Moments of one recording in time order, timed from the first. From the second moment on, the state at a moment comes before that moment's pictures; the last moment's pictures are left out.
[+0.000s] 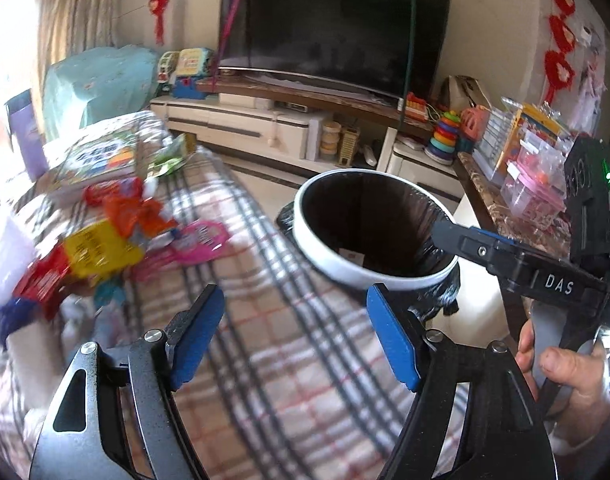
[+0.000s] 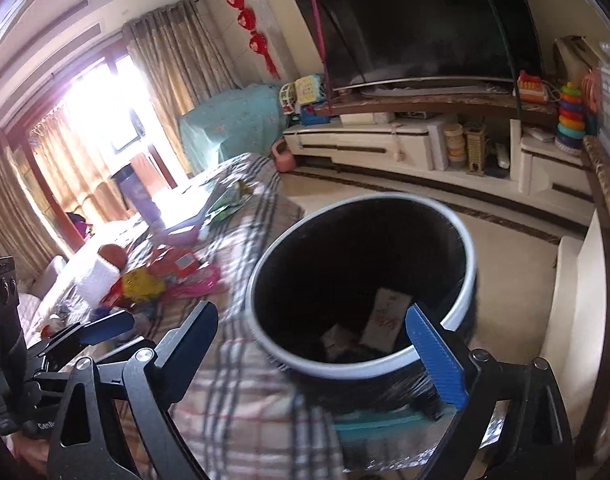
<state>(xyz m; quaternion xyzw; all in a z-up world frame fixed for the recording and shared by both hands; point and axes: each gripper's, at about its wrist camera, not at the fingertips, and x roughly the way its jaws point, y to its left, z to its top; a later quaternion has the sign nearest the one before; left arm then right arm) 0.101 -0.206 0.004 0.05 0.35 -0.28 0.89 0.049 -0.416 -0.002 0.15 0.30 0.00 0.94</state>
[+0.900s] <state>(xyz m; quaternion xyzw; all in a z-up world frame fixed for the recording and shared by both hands) 0.040 -0.052 -0.009 0.00 0.35 -0.15 0.92 0.049 -0.281 -0.042 0.11 0.34 0.10 0.93</state>
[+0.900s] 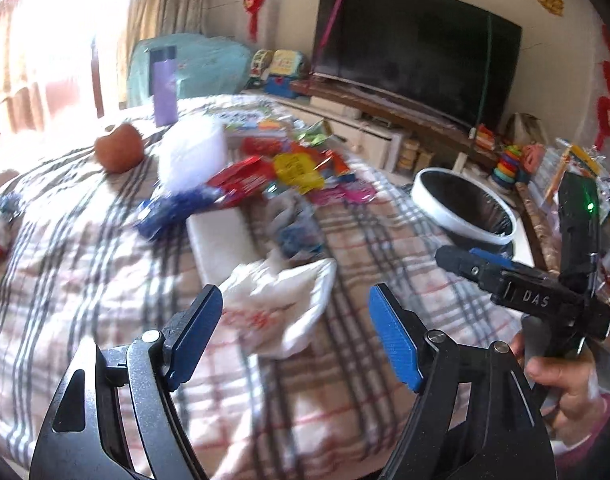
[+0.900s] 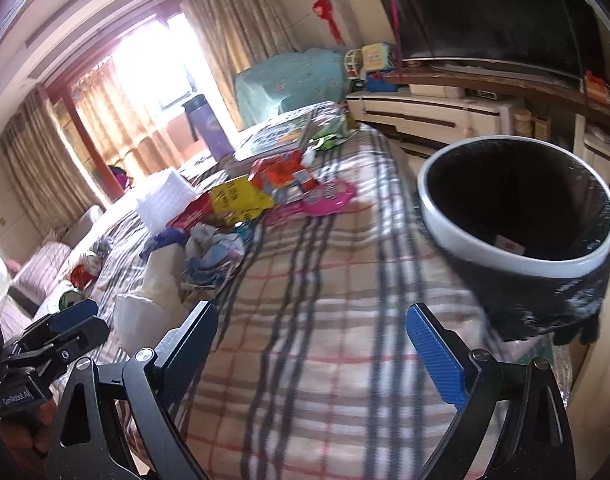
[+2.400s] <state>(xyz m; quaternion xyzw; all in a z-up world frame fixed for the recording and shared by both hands) 0.077 -0.066 -0.036 -0.02 0.39 -0.21 0.89 0.095 -0.258 -0.047 0.11 0.38 0.15 0.91</state>
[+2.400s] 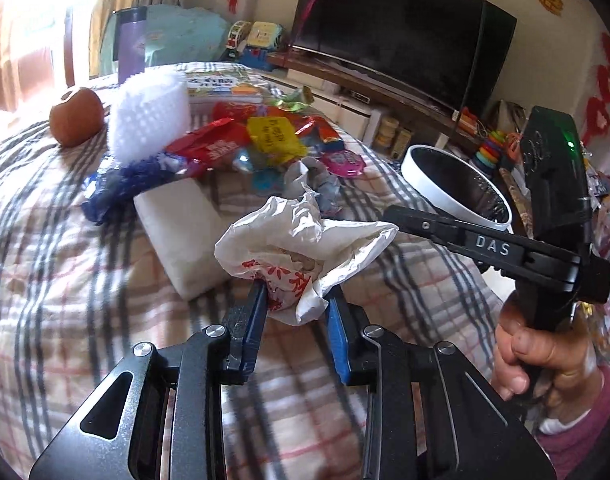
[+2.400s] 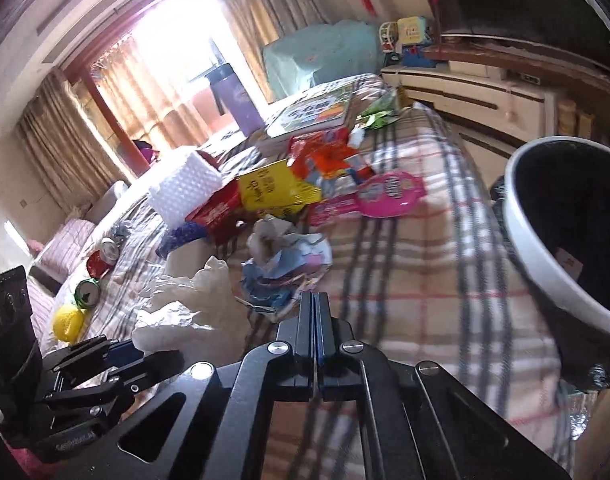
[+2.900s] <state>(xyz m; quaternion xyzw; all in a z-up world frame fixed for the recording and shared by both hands) 0.080 -0.044 -0.043 -0.02 0.39 -0.17 0.90 0.137 -0.230 -0.075 0.15 0.41 0.17 0.88</state>
